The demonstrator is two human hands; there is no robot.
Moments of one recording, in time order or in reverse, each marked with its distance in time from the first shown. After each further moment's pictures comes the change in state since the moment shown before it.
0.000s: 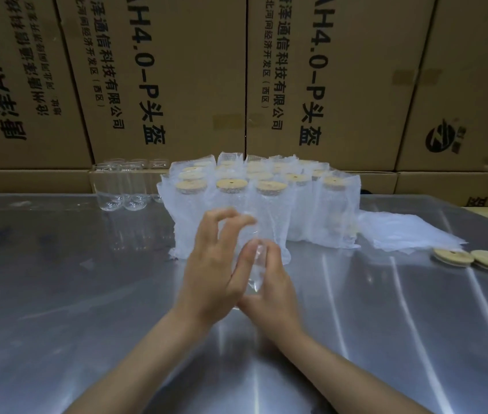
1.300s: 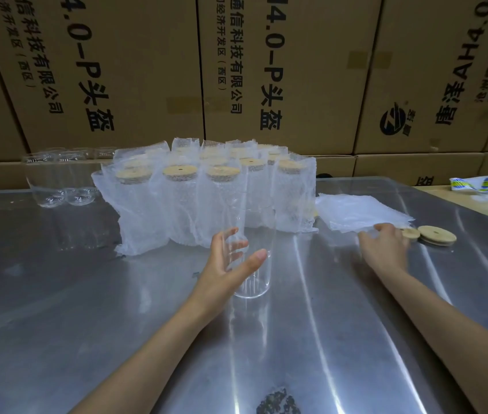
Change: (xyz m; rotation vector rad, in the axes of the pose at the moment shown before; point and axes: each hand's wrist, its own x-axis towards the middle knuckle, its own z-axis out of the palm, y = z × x) left_hand -0.018 0.002 0.087 -0.740 -0.407 -0.756; right_hand 0.055 0.145 -0.216 -0.540 0.425 0.616
